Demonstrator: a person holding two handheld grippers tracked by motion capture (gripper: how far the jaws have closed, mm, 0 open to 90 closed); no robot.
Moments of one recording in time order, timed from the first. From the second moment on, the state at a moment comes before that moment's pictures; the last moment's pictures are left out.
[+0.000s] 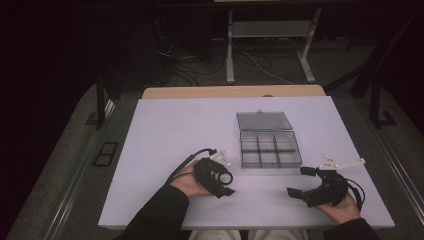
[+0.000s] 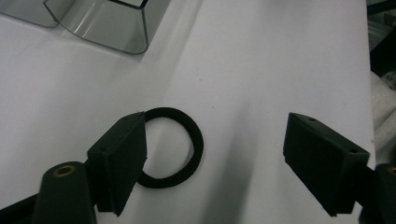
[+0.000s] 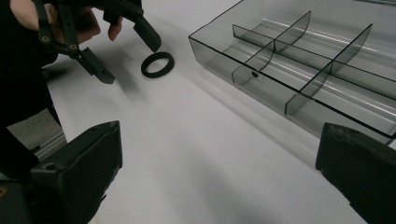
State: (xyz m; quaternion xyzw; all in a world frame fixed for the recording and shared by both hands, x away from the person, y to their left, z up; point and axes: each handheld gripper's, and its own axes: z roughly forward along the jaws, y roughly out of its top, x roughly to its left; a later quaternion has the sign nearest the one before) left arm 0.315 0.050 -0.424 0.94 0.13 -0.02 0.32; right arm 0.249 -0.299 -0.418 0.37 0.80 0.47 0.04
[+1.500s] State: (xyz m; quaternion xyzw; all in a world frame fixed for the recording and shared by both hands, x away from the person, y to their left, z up) left arm 0.324 0.053 -0.428 0.95 0.11 -0.02 0.30; right arm 0.249 -0.298 -0.419 0.37 0.80 0.47 0.04
